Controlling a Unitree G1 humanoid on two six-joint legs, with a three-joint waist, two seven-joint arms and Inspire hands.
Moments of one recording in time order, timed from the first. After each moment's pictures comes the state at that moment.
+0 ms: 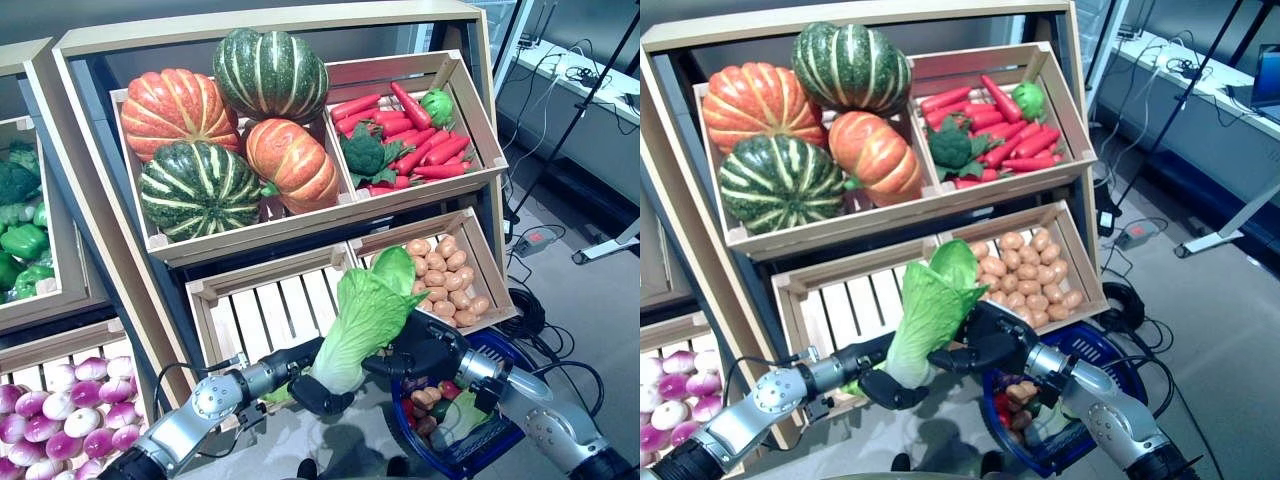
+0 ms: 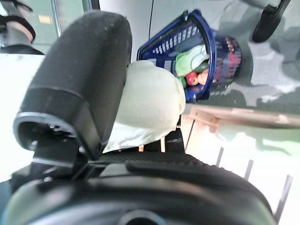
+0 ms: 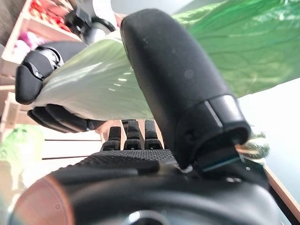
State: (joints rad) left arm -0.01 0.77 -0.57 0.01 -0.20 -0.11 -0.41; right arm 0.02 -0.72 0.39 -0.09 1.00 0.14 0.58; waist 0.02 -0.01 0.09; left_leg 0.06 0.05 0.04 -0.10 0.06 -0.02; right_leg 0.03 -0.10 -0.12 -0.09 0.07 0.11
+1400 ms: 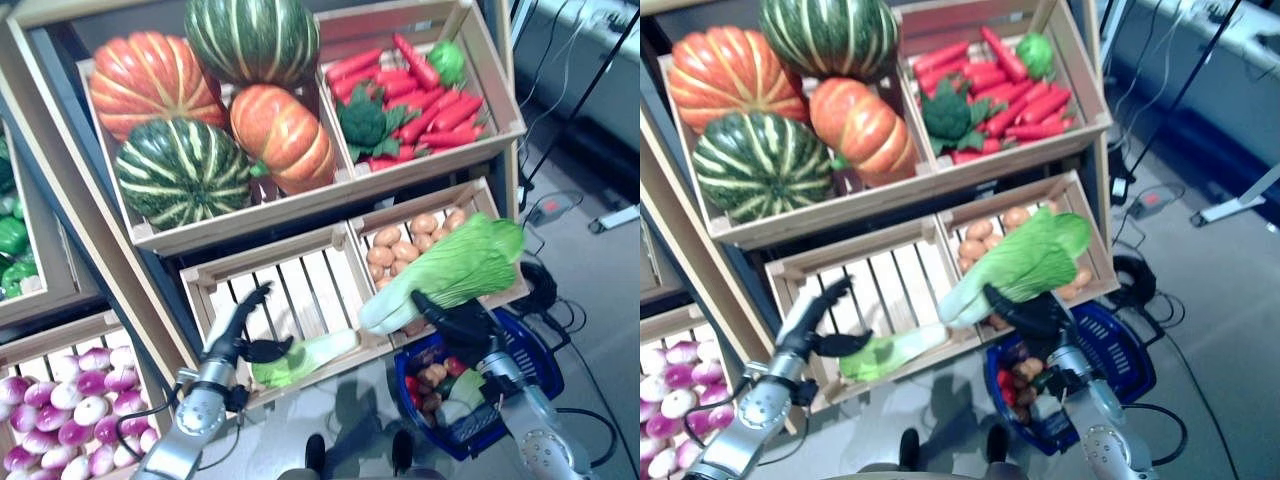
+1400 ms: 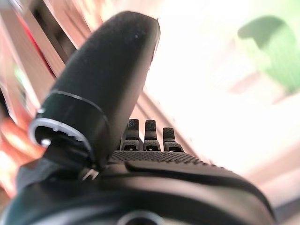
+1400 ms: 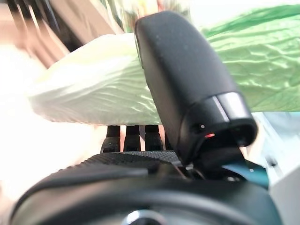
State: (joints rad) left arm 0.17 0.55 -0.14 0.08 -0.01 -0.08 0.32; right arm 0.18 -0.47 0.09 -0.02 1.03 -0.10 0.13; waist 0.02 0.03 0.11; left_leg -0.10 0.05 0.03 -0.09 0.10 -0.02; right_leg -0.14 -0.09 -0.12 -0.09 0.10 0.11
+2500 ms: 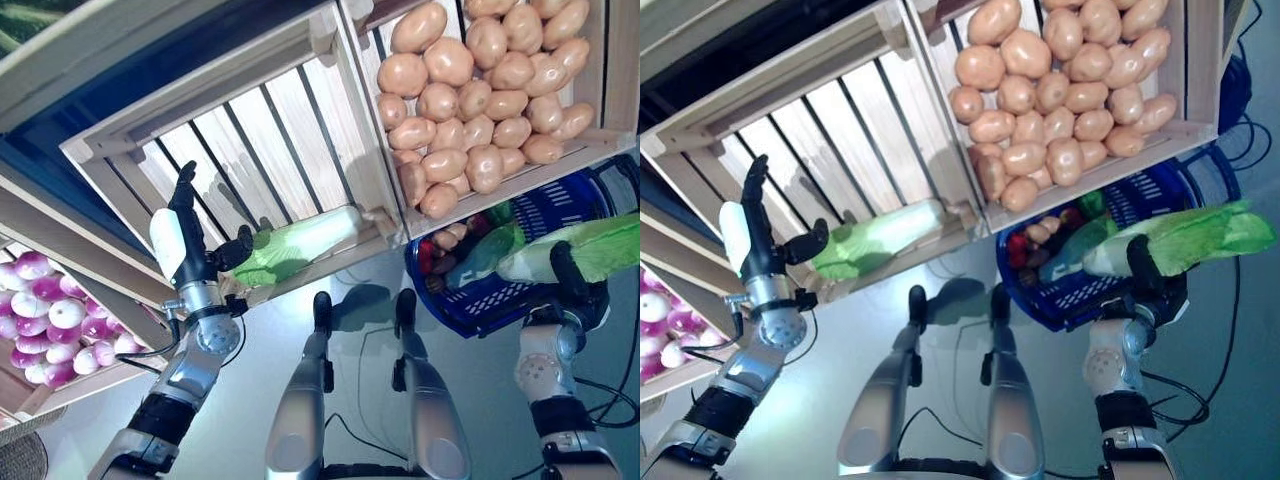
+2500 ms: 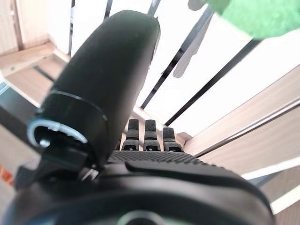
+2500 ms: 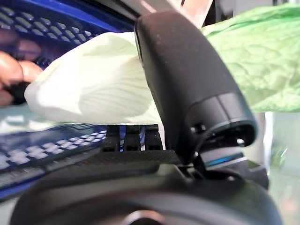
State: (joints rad) left arm -0.28 0.57 -0.29 0.20 0.12 -0.06 0.85; right arm -0.32 -0.40 -0.06 0.50 1.23 -0.44 -0.57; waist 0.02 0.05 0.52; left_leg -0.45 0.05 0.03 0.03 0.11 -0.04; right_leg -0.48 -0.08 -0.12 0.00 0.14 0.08
